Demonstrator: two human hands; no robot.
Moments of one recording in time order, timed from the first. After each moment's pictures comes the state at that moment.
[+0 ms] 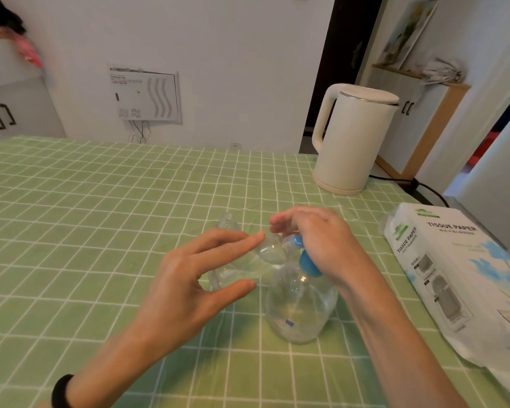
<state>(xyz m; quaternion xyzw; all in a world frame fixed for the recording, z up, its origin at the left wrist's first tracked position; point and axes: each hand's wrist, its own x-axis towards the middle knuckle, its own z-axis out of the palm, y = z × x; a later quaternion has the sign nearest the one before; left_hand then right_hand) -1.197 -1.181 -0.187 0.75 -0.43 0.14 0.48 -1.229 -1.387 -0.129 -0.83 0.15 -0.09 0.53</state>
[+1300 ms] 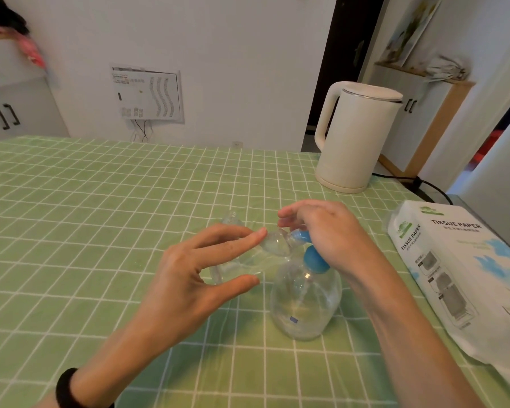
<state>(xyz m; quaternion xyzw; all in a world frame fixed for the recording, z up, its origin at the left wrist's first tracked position) -1.194 -1.179 -0.187 0.73 -0.43 0.14 0.51 -1.228 -1.390 -0.121 -0.84 0.16 -0.09 0.51</state>
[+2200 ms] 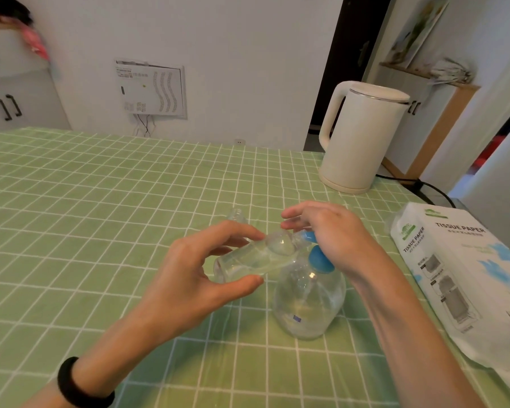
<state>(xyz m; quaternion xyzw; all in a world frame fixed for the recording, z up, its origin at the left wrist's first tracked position) -1.193 -1.177 -0.179 0.74 -0.41 0.09 0.53 -1.228 -1.388 -0.122 -0.83 0.18 -0.06 0.52</state>
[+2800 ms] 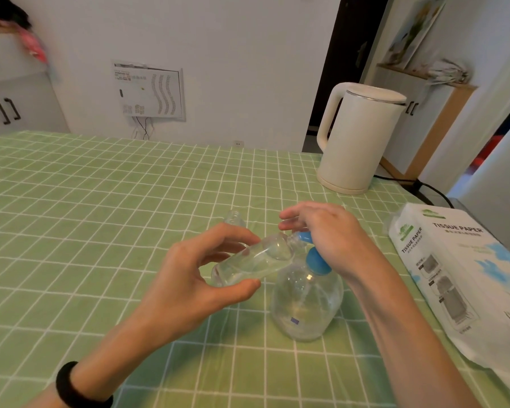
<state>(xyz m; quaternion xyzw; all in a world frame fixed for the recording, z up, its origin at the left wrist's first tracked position) -1.194 -1.178 -0.183 0.72 -0.40 0.07 0.56 -1.229 -1.387 -0.120 -0.84 0.17 -0.07 0.51</state>
